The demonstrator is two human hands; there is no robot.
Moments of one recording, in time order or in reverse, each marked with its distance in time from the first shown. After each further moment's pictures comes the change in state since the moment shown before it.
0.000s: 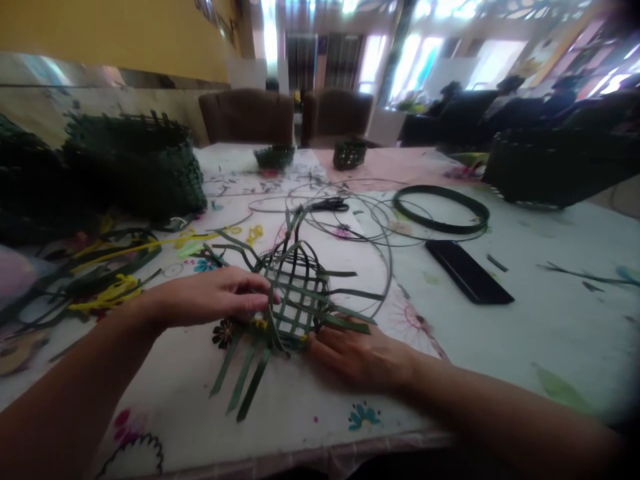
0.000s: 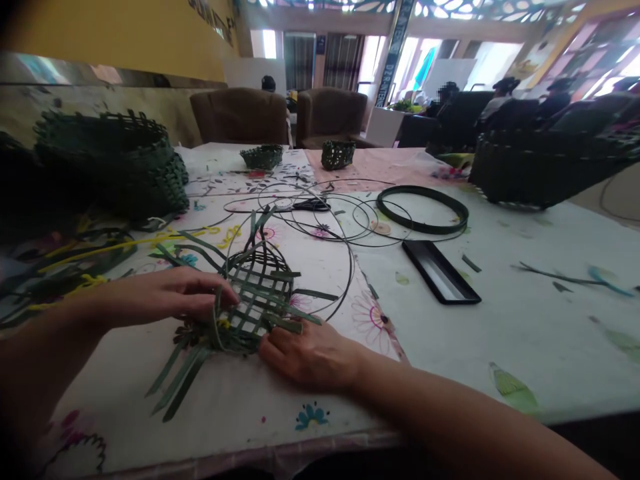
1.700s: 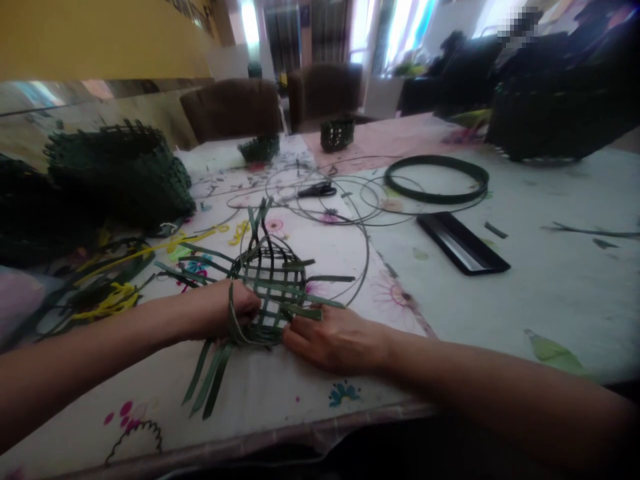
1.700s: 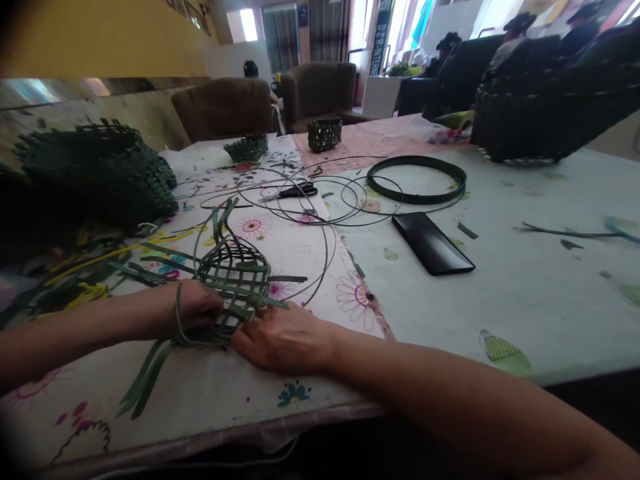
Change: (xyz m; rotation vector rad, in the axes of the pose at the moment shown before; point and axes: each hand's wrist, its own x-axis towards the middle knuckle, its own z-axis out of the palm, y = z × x) left_hand 0.028 -0.016 0.026 0.644 -0.239 0.120; right_hand 0.003 0.000 -0.008 0.046 -0.093 -0.027
